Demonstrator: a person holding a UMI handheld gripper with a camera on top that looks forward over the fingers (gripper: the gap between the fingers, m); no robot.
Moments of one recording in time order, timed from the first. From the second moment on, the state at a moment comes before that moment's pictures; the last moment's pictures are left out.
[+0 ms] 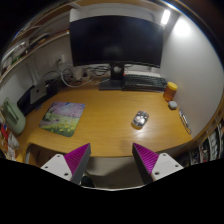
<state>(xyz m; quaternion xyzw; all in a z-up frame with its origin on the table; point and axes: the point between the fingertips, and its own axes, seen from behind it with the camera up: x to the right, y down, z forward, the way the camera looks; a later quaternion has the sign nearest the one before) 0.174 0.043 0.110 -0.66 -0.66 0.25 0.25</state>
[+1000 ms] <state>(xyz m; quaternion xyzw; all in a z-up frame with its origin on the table) 0.082 0.170 0.040 -0.64 -0.62 0.30 0.34</state>
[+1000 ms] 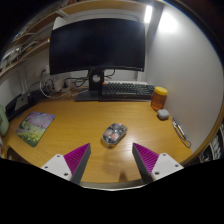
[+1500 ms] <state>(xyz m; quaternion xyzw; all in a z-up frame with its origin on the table) -0.005 0.168 -0.011 -0.64 -0.63 0.29 0.32</state>
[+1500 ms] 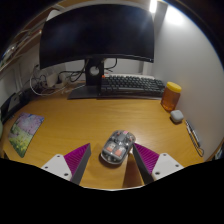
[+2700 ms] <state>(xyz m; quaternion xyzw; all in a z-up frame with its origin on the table) -0.064 -0.060 0.145 -0.63 -0.63 0.34 0.29</state>
